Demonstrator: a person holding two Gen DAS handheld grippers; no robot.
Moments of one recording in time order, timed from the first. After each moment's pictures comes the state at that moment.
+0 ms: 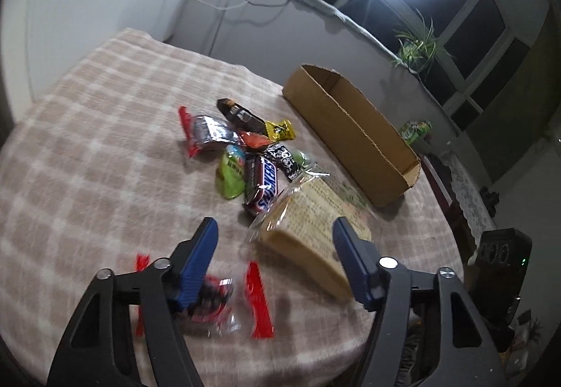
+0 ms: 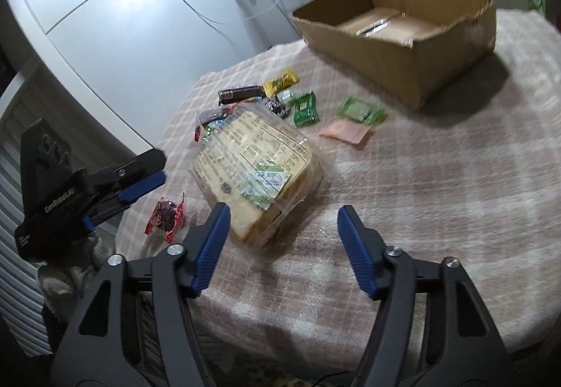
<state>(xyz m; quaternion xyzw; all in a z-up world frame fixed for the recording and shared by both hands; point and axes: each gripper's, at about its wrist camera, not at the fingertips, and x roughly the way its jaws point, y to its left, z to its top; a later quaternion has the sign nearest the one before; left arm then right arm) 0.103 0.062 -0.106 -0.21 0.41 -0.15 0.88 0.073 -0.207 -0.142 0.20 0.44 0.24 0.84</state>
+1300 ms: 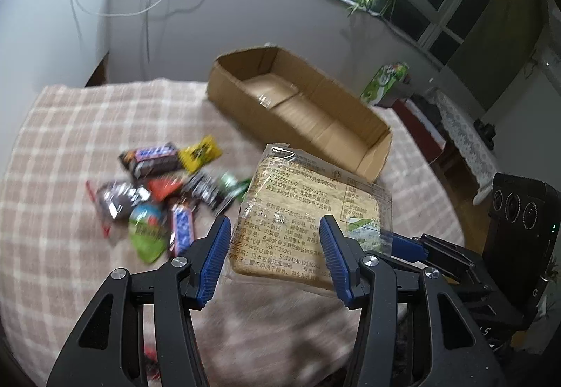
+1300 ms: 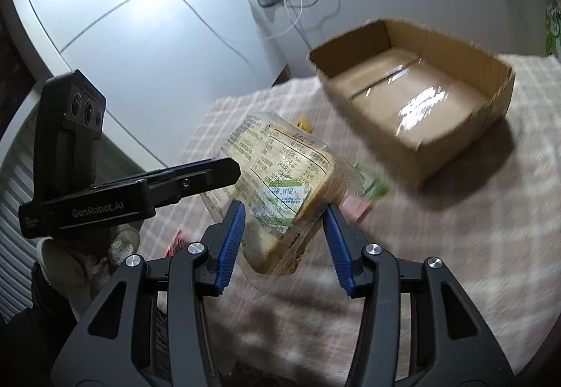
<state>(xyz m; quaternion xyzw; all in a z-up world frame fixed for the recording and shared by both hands) 0.162 -0.023 -0.059 -0.09 0.45 -0.22 0.86 0.107 -0.240 -0.096 0.18 0.41 0.27 0.85</state>
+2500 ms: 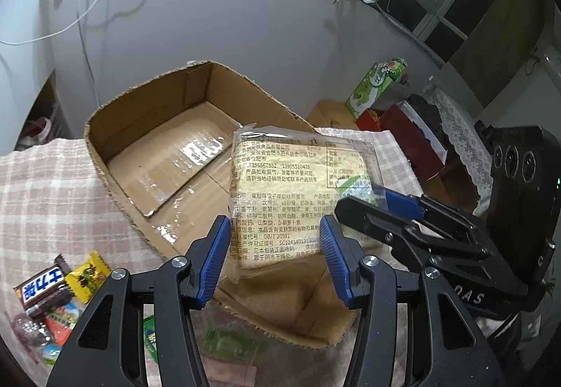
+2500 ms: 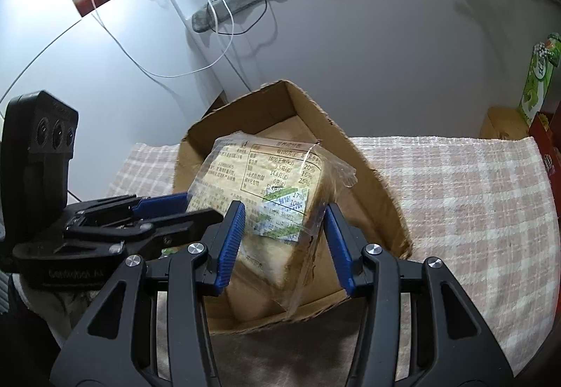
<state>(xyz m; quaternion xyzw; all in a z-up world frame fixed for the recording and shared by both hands) 0.276 -0.135 -0.072 -0.08 0.48 -0.25 0.84 0.262 -0.339 -0.114 0.14 0.42 0.21 0.87</state>
